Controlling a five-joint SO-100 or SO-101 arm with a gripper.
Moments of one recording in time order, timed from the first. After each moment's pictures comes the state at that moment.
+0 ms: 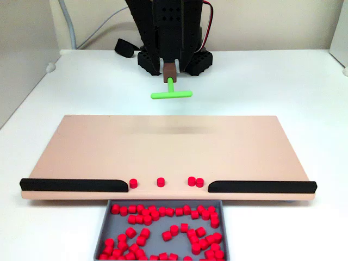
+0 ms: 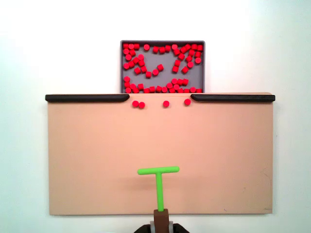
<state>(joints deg) 2.9 111.2 110.9 81.9 -94.2</state>
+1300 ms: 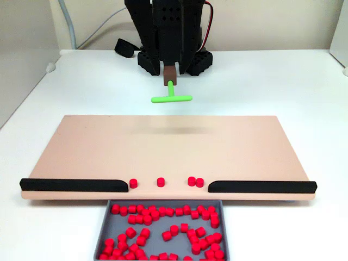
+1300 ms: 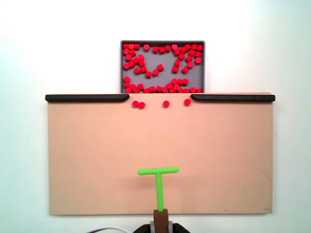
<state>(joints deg) 2.9 109.8 110.9 81.9 -94.2</state>
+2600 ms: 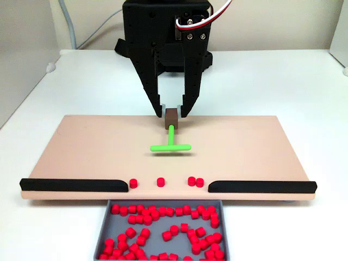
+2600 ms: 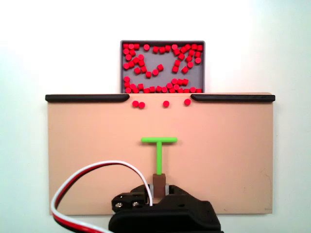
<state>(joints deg) 2.0 95.4 110.9 68.0 -89.6</state>
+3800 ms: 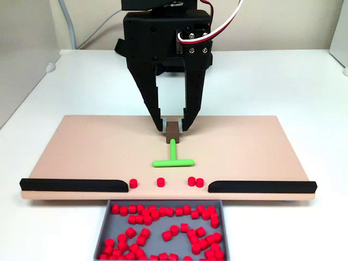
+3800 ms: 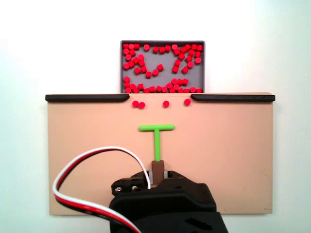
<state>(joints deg) 1.9 90.4 109.4 64.0 -91.5</state>
